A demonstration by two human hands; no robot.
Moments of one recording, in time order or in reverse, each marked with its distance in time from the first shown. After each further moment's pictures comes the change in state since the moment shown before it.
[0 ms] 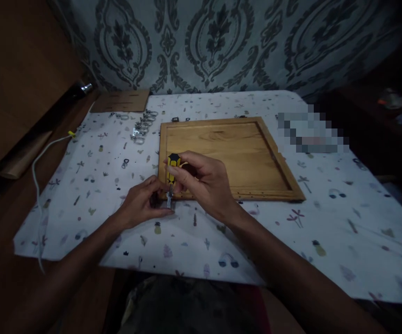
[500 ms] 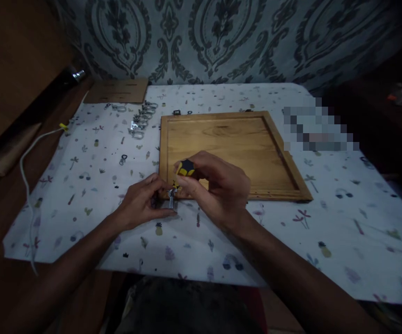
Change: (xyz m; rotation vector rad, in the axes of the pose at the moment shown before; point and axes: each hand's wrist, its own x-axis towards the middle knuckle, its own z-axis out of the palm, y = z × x) left_hand 0.003 0.002 -0.003 0.079 -0.027 -0.005; right_hand -0.011 -0.002 0.000 -0.195 0.143 -0.169
